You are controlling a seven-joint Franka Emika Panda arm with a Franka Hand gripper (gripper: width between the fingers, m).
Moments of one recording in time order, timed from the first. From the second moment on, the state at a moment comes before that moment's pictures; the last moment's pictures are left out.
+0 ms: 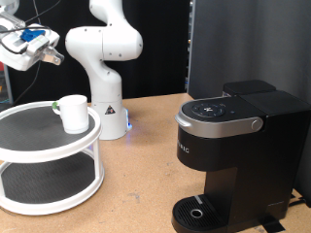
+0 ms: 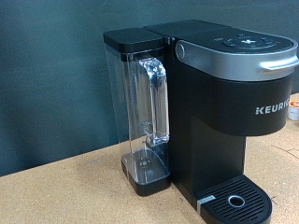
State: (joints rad) arm -0.29 -0.60 -0.76 -2.61 0.54 1.56 -1.31
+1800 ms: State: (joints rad) arm -0.29 -0.49 -0.84 -2.71 0.50 1.71 -1.55
